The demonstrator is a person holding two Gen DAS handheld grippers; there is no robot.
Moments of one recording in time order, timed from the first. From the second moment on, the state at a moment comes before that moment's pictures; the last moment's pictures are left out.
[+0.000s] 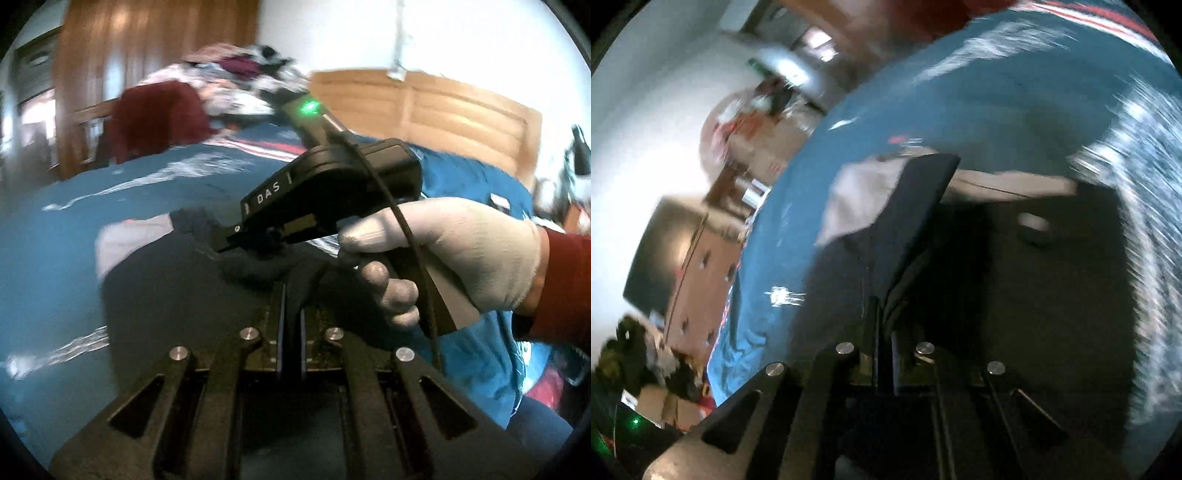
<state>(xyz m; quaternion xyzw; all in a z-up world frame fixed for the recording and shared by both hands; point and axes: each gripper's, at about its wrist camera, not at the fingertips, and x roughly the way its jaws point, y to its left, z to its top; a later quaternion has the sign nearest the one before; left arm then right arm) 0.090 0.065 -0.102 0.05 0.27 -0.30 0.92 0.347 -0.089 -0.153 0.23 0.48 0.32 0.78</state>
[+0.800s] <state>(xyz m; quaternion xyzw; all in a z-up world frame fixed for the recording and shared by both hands) 0.079 0.022 -0.146 0.09 0.37 -0.35 0.86 0.333 -0.233 -0.245 0.34 0.50 0.28 0.75</state>
